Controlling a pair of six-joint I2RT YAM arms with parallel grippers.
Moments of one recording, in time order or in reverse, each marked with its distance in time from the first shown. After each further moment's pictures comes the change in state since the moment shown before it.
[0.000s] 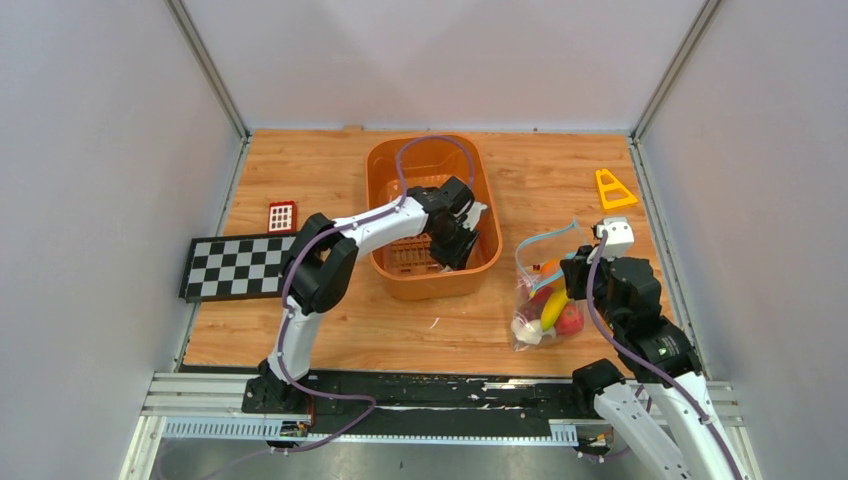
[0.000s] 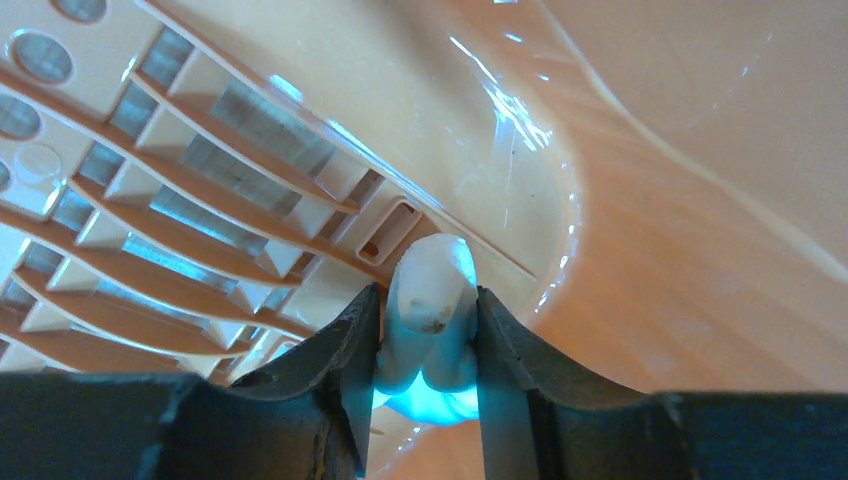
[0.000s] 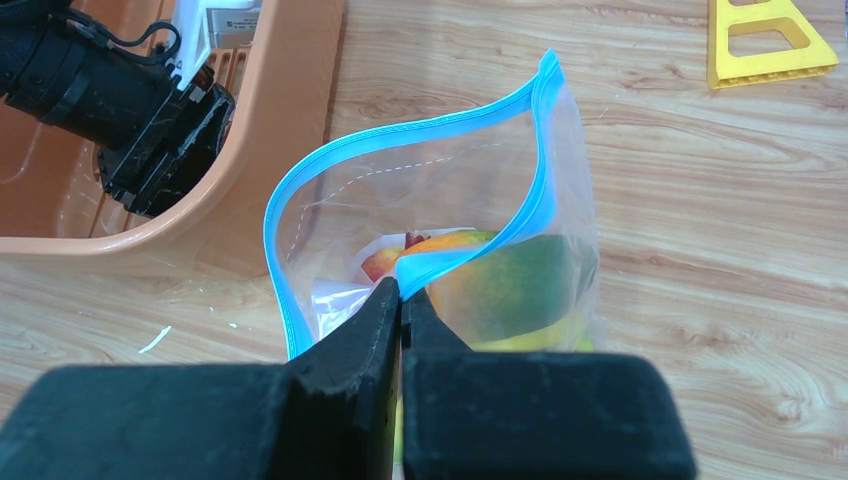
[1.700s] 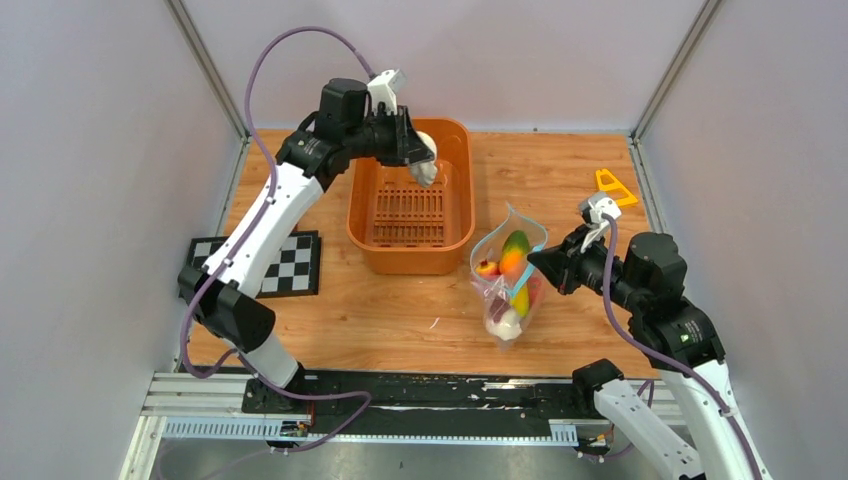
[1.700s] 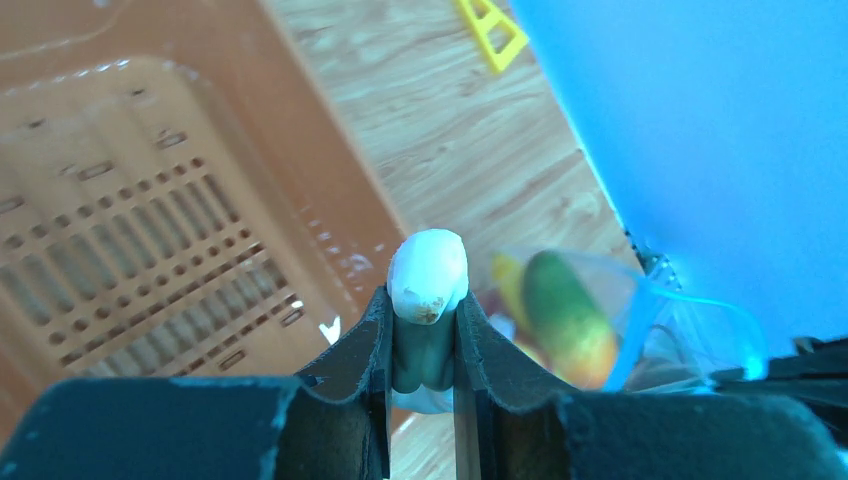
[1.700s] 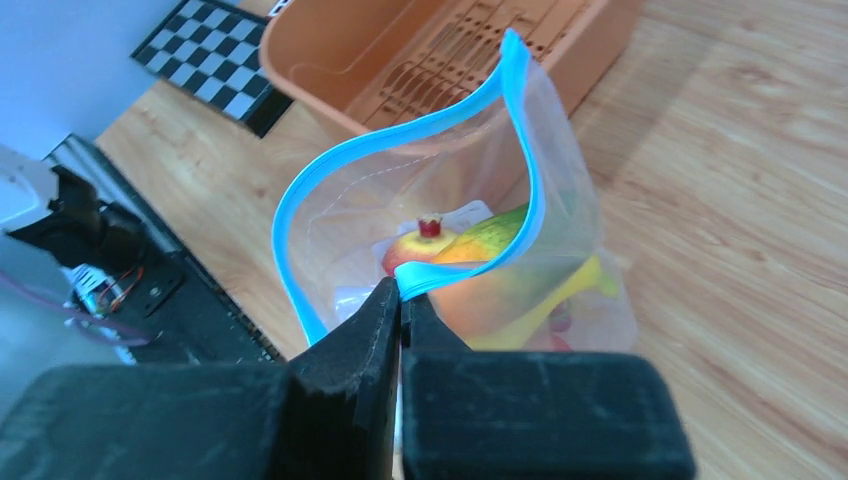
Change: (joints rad) left arm 0.317 -0.448 0.171 0.102 0.123 -0.241; right arm 0.000 0.150 0.285 -0.036 -0.484 -0.037
